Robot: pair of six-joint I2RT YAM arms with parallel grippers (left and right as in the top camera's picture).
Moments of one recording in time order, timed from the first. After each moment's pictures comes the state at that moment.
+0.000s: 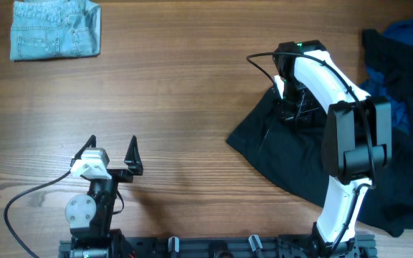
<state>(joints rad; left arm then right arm) 0.06 0.01 0.01 -0.06 0.15 -0.16 0.18 2.13 1.58 -1.34 0.14 -0.02</state>
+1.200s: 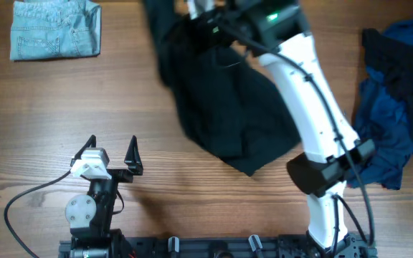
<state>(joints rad) 0.06 0.01 0.01 -0.06 0.15 -0.16 0.57 2.16 2.57 -1.22 -0.55 0.13</state>
